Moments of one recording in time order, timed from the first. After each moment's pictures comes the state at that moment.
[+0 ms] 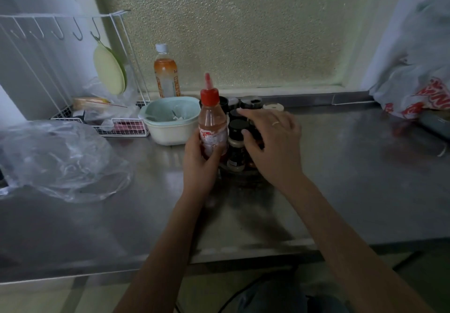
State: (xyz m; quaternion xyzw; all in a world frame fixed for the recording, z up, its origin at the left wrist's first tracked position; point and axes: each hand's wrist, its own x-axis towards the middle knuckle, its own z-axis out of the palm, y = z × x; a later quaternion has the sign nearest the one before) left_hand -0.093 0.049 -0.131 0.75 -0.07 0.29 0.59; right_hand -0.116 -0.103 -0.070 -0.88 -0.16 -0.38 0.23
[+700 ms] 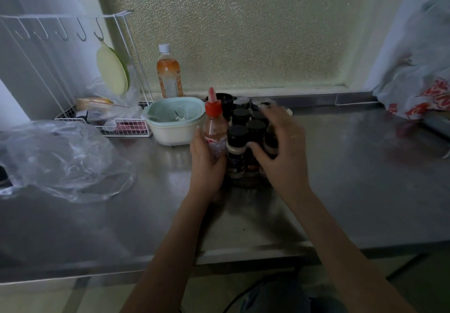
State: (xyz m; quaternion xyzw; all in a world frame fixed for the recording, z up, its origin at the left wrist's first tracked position) left_hand -0.086 0.046 -0.139 0.80 -0.07 0.26 0.54; right_hand -0.119 -0.113 -0.089 -0.84 -0.16 -0.39 0.34
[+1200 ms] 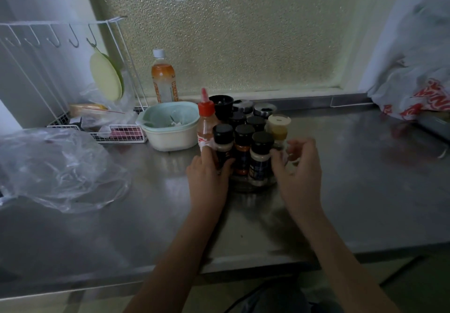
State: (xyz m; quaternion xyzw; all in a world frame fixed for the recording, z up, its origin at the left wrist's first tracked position) left_hand -0.107 0.032 -0.134 0.87 -0.04 0.35 0.35; right_hand -0.135 -0.130 -0.108 -0.81 -0.04 -0.37 0.46
